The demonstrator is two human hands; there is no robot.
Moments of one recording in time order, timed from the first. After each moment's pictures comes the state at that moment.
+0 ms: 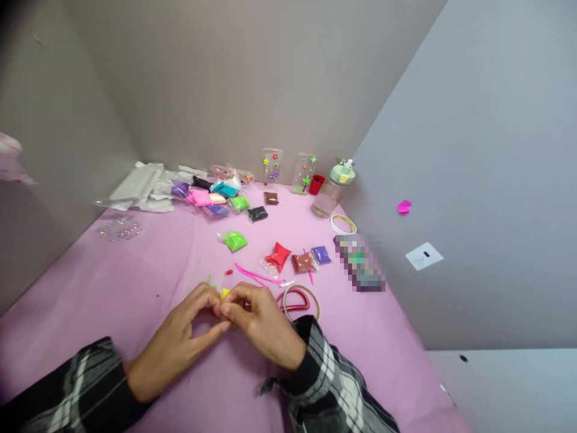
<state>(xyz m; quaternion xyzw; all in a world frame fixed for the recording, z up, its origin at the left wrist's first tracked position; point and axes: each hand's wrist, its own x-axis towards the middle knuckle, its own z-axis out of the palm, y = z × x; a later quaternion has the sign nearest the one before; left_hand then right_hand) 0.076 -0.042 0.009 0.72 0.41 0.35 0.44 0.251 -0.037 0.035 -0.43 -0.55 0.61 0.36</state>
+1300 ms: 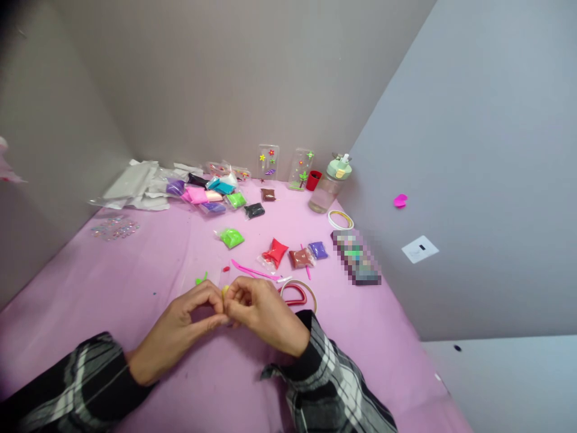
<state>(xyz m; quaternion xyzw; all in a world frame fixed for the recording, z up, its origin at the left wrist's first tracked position) 0.076 -0.032 0.005 0.69 0.39 0.34 0.50 0.261 -0.033 0.039 -0.45 -0.58 0.61 0.30</state>
